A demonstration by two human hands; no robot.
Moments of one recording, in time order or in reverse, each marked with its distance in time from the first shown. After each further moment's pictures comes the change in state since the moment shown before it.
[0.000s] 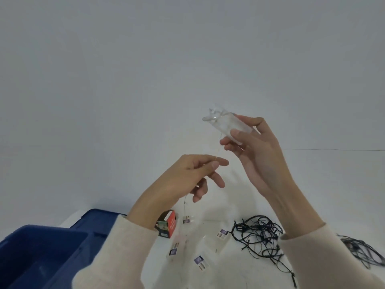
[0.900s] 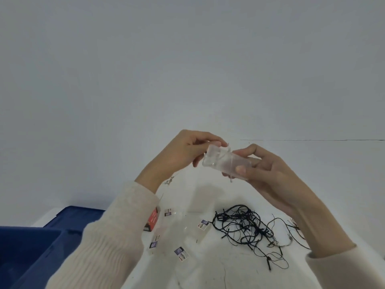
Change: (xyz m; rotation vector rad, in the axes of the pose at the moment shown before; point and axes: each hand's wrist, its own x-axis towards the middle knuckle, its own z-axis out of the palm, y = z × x) left_hand 0.054 0.005 0.022 0.183 0.011 0.252; right_hand -0.042 -0.018 -0.074 -0.273 -0.148 0.258
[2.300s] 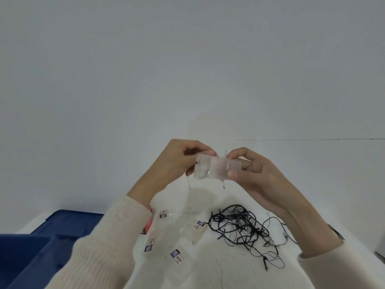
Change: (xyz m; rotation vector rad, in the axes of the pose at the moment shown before) left_hand -0.007 -0.015 0.005 -0.100 0.072 -0.031; right_hand 0.010 0.013 0.000 0.099 -0.057 0.013
